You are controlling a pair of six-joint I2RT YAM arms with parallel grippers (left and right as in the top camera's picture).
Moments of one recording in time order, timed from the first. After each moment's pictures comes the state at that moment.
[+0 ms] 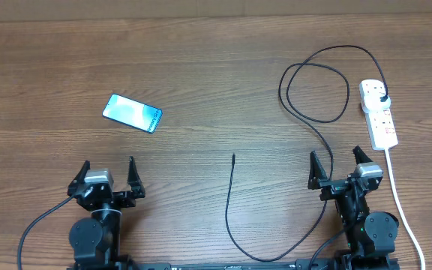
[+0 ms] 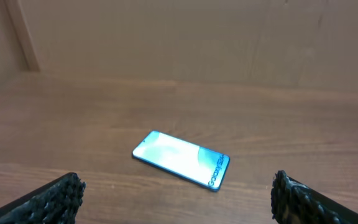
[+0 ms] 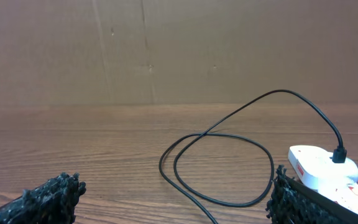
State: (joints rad) left arm 0.09 0.02 0.11 -0.22 0.02 -0.05; right arm 0.03 0.01 0.02 -0.03 -0.10 0.07
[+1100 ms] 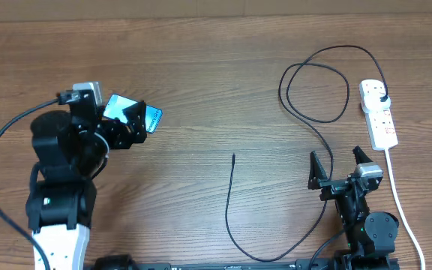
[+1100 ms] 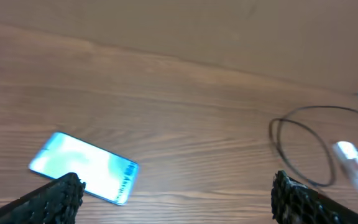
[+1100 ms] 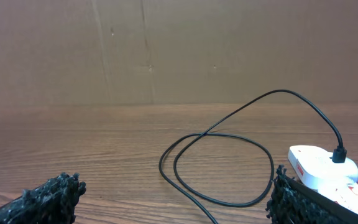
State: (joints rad) left arm 0.09 0.95 0.90 -0.43 0.34 -0.24; right arm 0.03 0.01 0.02 -0.03 -0.10 0.07
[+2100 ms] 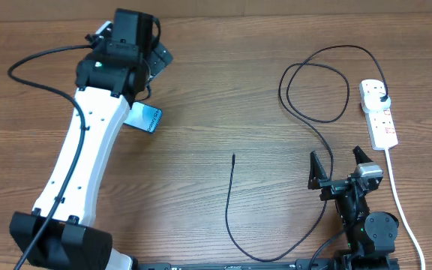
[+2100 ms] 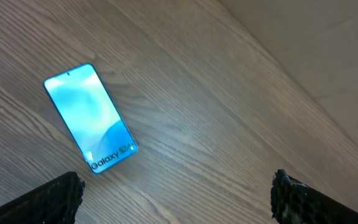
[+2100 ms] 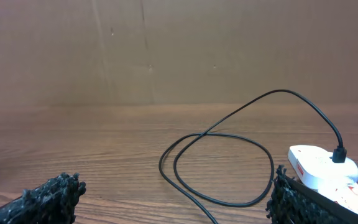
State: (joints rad) left arm -0.23 1.69 1.70 -0.97 -0.25 -0.95; right arm 0.03 0.01 0.02 -0.03 -0.10 0.07
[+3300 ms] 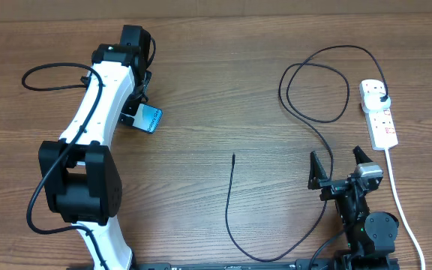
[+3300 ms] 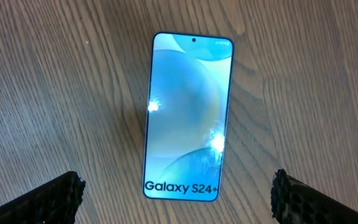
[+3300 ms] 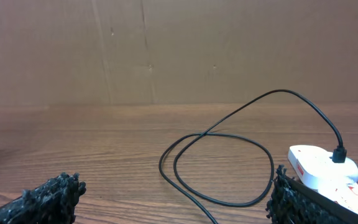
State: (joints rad) left arm -0.12 2.01 1.71 -1.12 -0.33 -1.40; right arm 0.03 0.01 0.02 -0.03 -0.10 0.07
